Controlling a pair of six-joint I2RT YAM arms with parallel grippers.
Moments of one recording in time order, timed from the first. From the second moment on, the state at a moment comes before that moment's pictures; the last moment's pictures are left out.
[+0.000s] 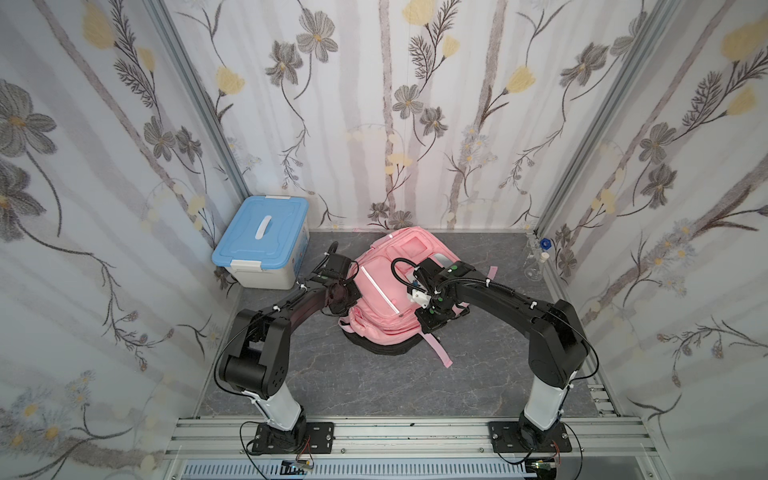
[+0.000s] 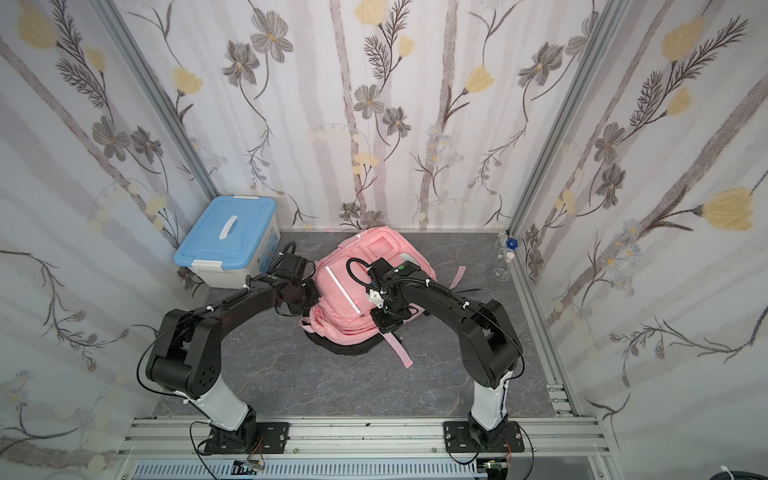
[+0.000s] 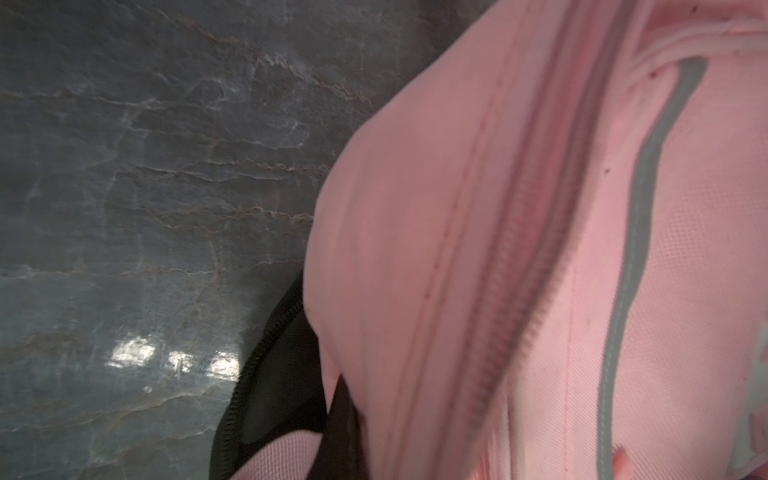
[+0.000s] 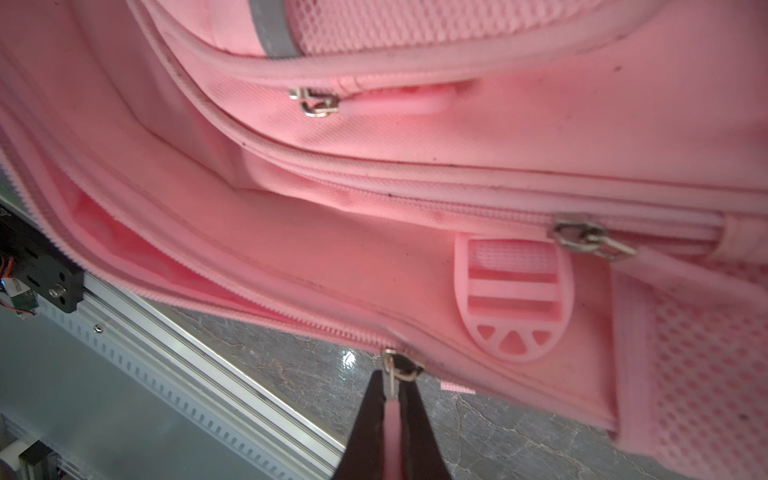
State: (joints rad) left arm -0.32 1.66 1.08 -0.49 0.12 -0.81; right arm 0.68 1.84 1.49 -1.13 -0.24 0.16
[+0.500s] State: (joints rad) left arm -0.32 1.61 1.01 -0.46 0.11 -0.86; right arm 0.69 1.88 1.57 -1.15 -0.24 0.16
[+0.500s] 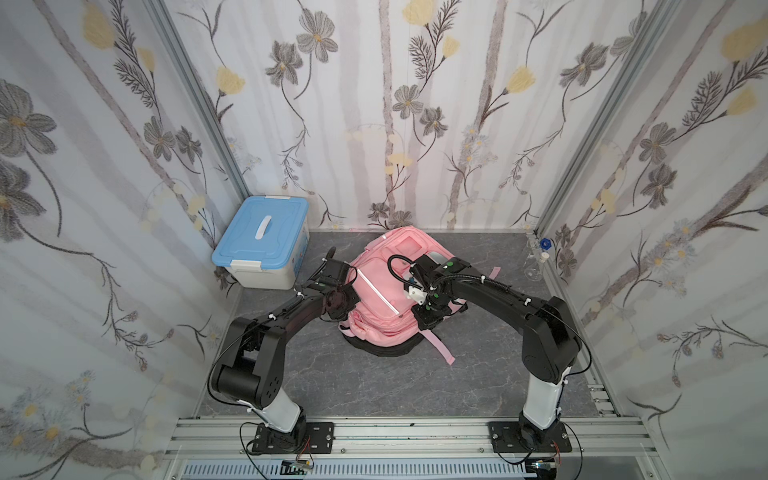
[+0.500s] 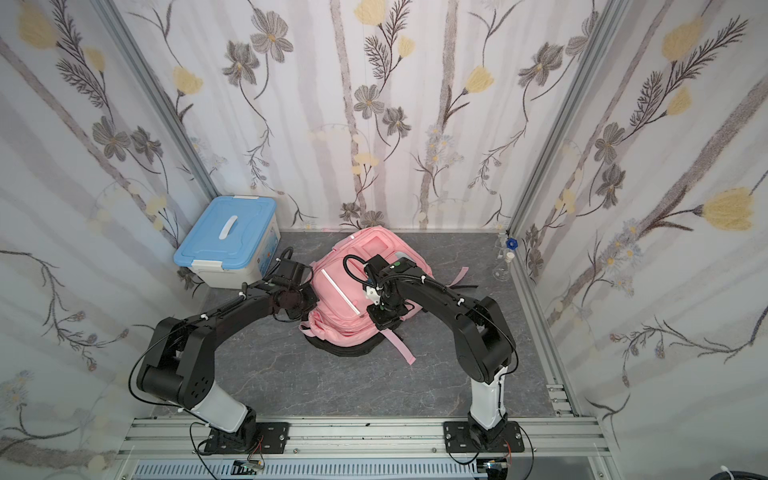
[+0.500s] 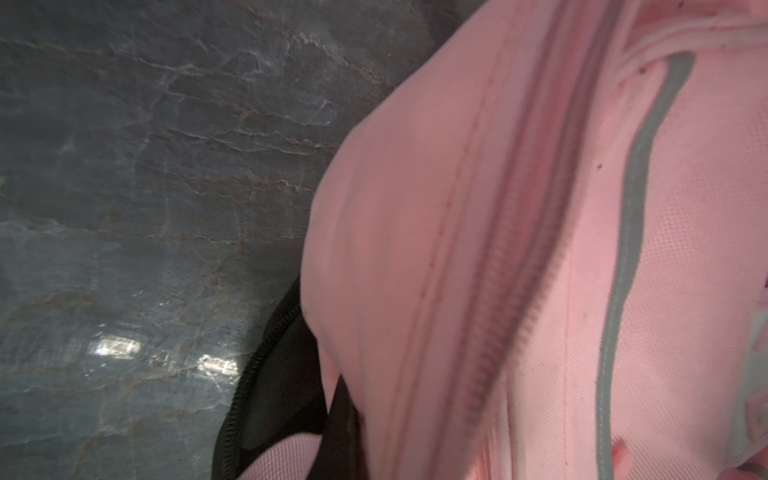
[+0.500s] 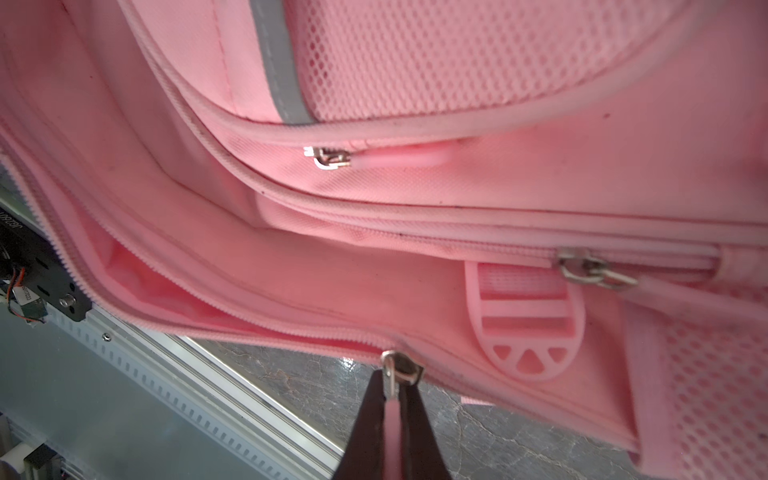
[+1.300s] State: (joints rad) left arm -0.33 1.61 1.01 -0.46 0.10 -0.87; right arm 0.75 1.96 1.63 -1.15 -0.35 0.22
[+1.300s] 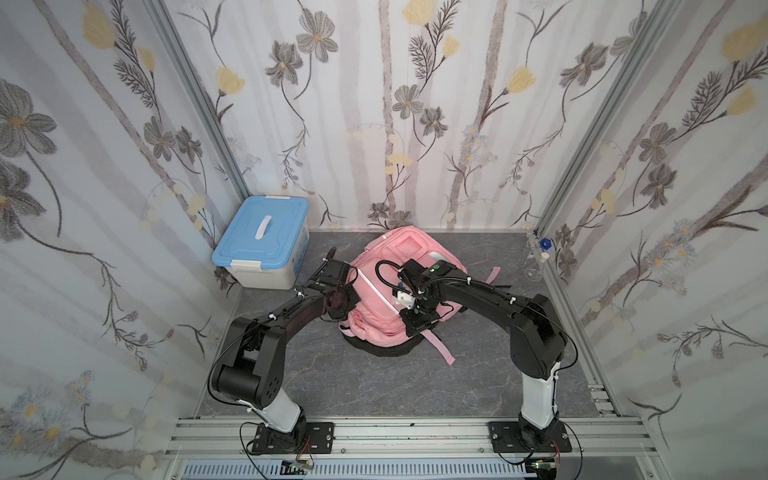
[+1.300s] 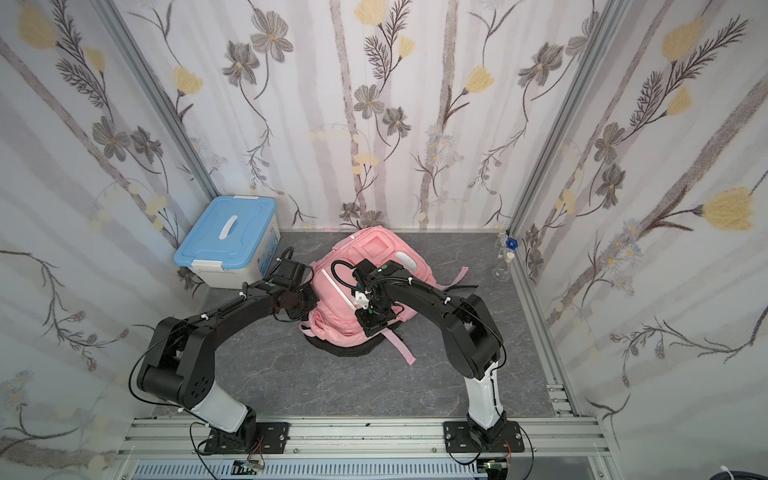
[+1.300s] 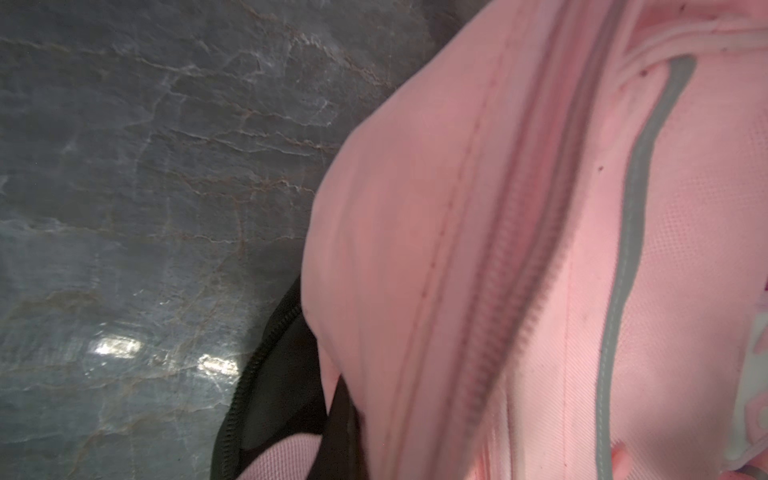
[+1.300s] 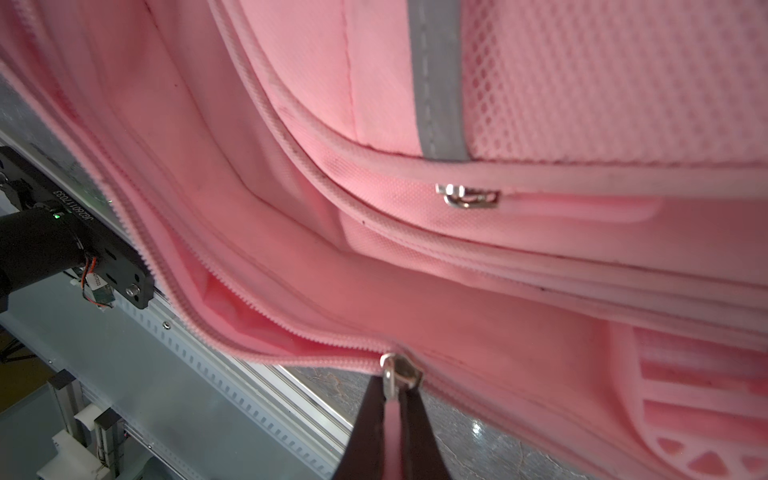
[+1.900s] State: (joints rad) left arm -0.33 1.61 1.00 -0.45 0.10 -0.87; right arm 0.79 1.99 1.66 -1.10 -0.44 0.31
